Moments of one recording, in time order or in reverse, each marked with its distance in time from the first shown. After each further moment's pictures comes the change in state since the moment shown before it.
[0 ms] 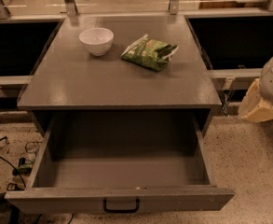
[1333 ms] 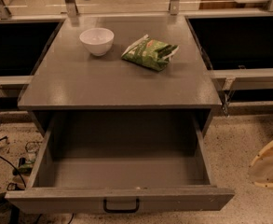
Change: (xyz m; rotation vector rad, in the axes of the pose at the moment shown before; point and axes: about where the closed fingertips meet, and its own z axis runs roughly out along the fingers) arm 0.011 0.136 -0.008 -0.094 -0.132 -0.079
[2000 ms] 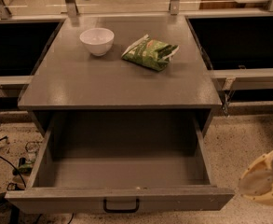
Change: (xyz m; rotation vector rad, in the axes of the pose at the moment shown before) arm 0.001 0.015 0.030 -0.045 -0.044 0.053
